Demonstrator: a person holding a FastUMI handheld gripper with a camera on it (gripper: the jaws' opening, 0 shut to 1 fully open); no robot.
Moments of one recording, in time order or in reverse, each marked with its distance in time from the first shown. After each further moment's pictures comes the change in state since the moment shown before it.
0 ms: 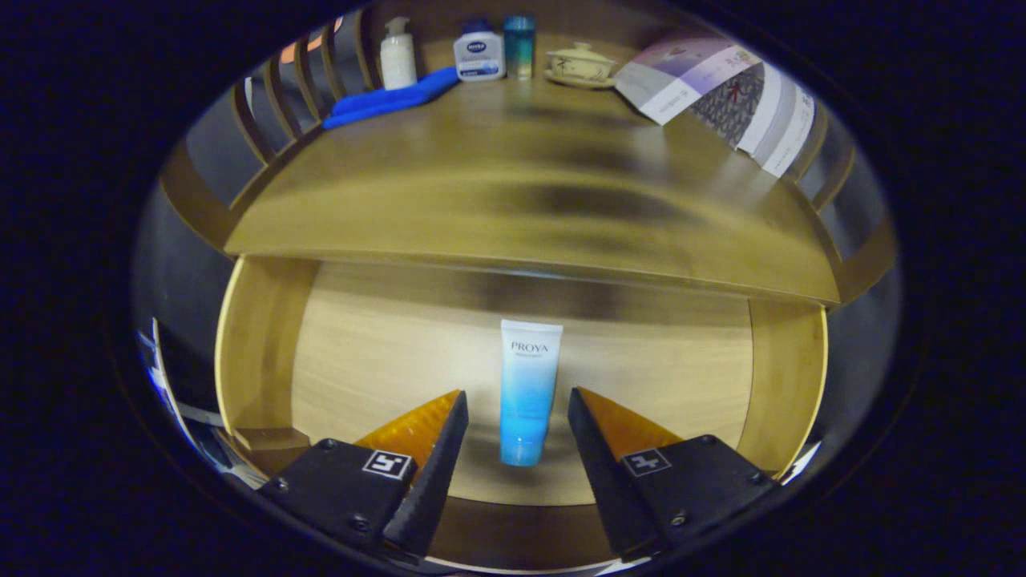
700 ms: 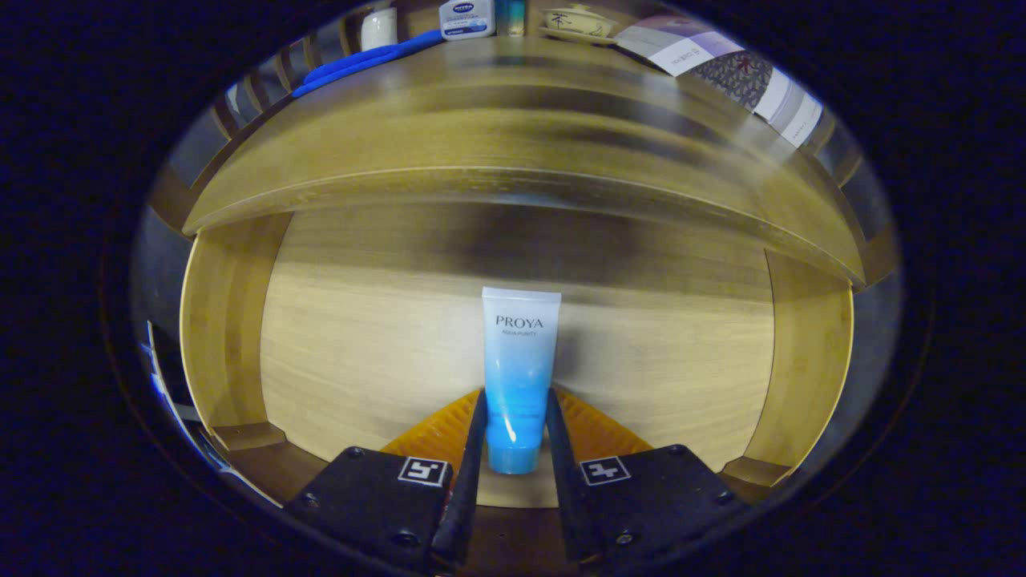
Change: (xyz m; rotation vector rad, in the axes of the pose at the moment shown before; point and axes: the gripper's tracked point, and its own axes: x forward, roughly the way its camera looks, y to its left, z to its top) arm 0.026 -0.001 -0.017 0.031 0.083 0.004
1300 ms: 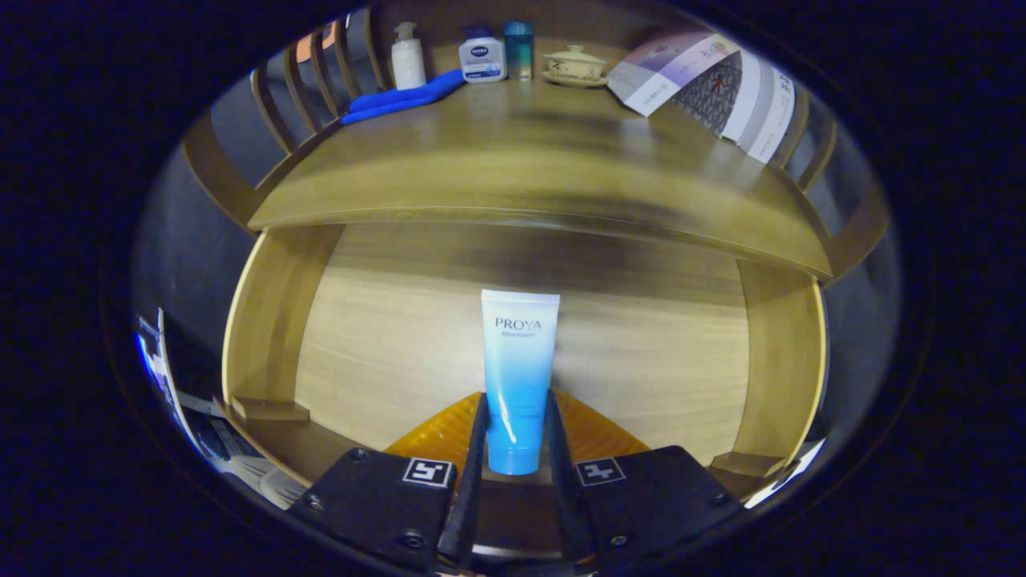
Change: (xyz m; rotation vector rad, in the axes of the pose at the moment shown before) arm -0.062 -0.008 -0.015 -0.028 -0.156 0.065
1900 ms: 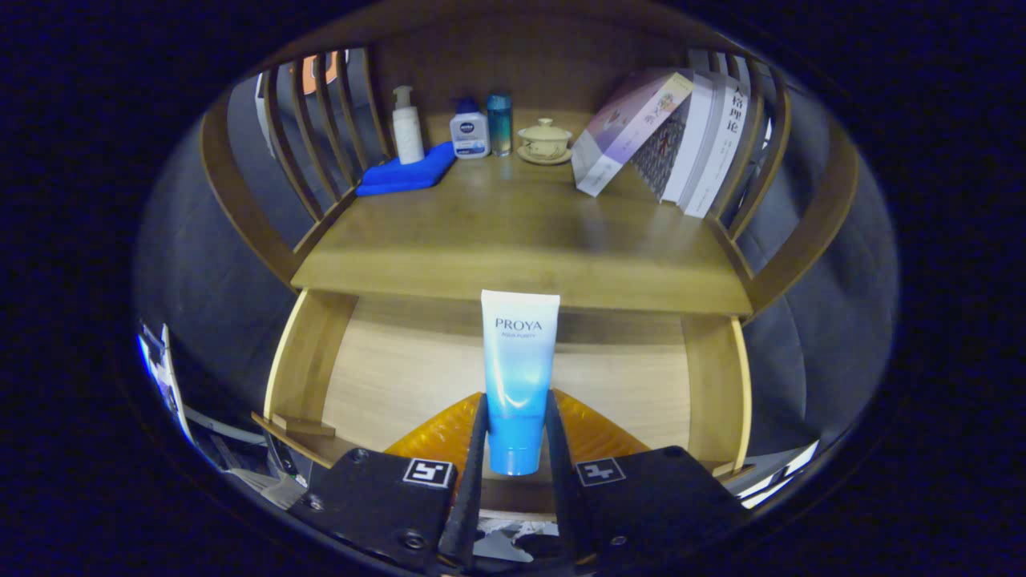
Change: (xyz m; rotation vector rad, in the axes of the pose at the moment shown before) arm -0.075 -0.014 0.047 0.026 -0.191 -0.028
